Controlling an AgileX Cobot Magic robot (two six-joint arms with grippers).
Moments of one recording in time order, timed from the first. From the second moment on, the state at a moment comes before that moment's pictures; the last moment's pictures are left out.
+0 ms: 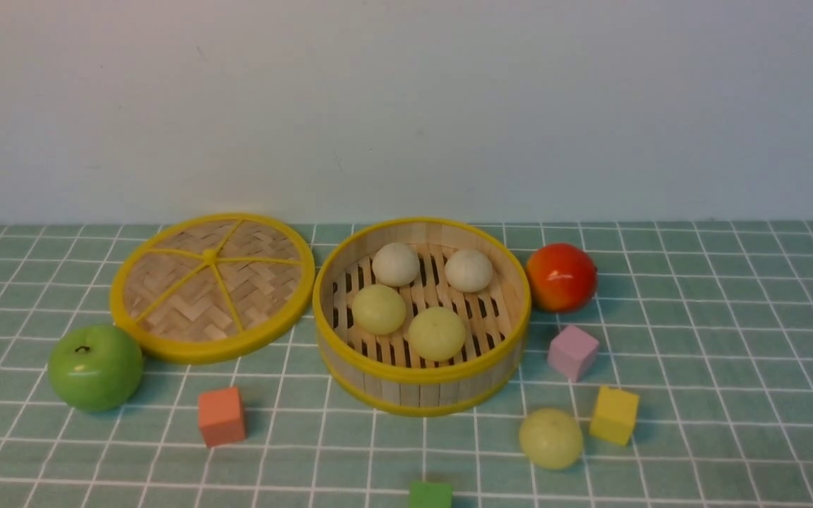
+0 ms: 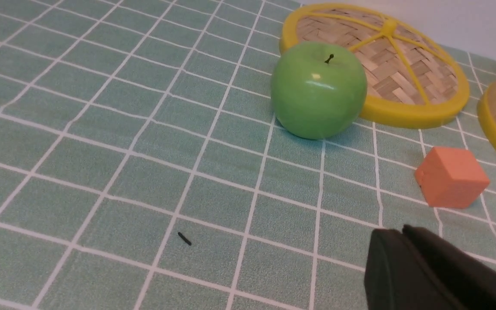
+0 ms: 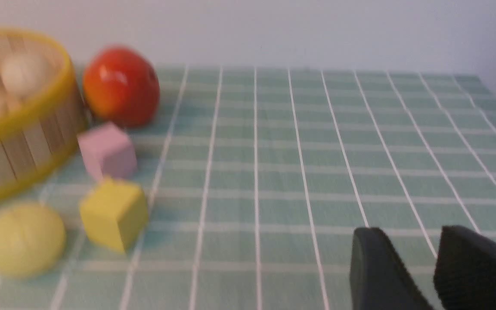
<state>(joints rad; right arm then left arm) -0.02 -0.01 0.03 -0.11 0.16 0.20 -0.04 -0.02 0.03 0.23 0.39 -0.52</state>
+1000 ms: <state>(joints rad) -0.02 0.50 -0.56 -0.12 0.53 0.40 -0.04 -0.02 0.03 0.23 0.39 -0.52</state>
